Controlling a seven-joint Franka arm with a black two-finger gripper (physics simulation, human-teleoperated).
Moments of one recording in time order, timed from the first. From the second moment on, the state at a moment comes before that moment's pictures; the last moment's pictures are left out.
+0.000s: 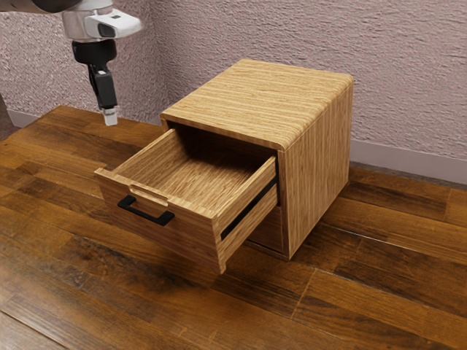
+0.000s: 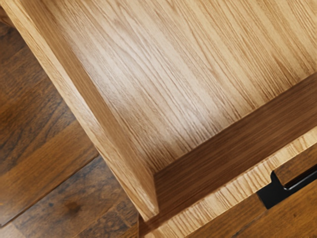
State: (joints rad) arm 0.11 0.01 -0.08 -1.46 0.01 1.35 0.69
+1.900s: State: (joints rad) arm 0.19 -0.23 -0.36 -2.06 -0.10 1.68 -0.17
